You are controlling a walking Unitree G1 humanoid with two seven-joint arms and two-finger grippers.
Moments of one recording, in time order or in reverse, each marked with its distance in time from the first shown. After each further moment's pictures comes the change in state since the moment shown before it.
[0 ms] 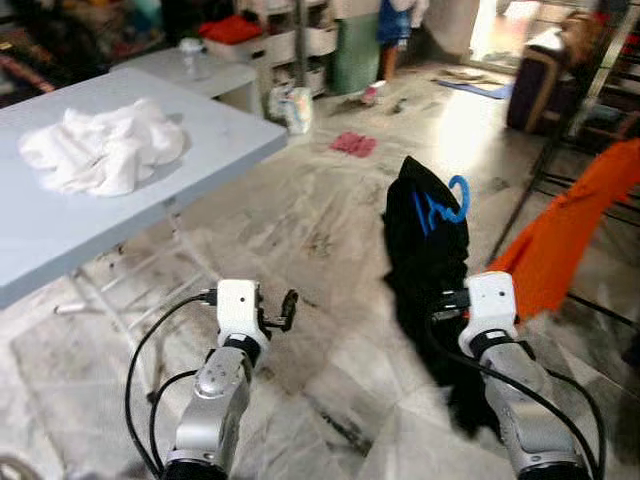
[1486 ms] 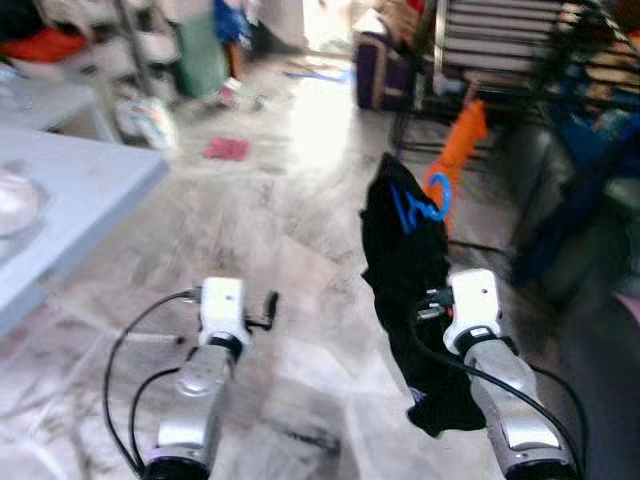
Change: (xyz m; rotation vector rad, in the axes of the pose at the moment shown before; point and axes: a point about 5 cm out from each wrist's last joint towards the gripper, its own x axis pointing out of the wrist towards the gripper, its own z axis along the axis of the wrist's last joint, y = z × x) left arm 0.000 0.011 0.003 0.062 0.008 0.043; right arm 0.003 0.008 0.006 -0.010 -0.024 0.025
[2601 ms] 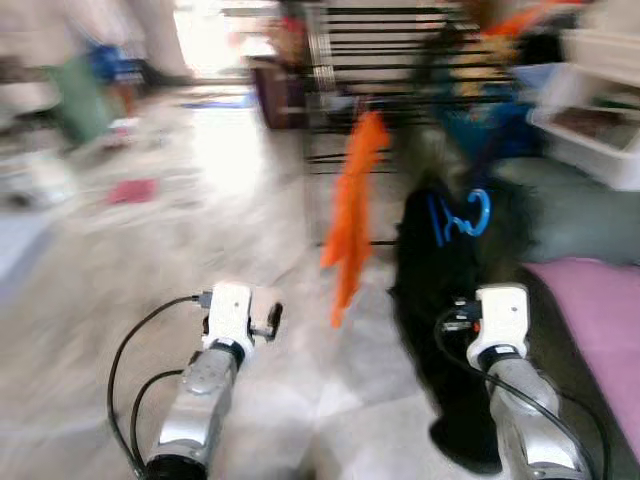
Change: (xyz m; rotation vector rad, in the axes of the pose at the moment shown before) left arm 0.000 0.001 -0.015 0.054 0.074 -0.025; right arm -0.011 -0.017 -0.014 0.061 0.040 -0.098
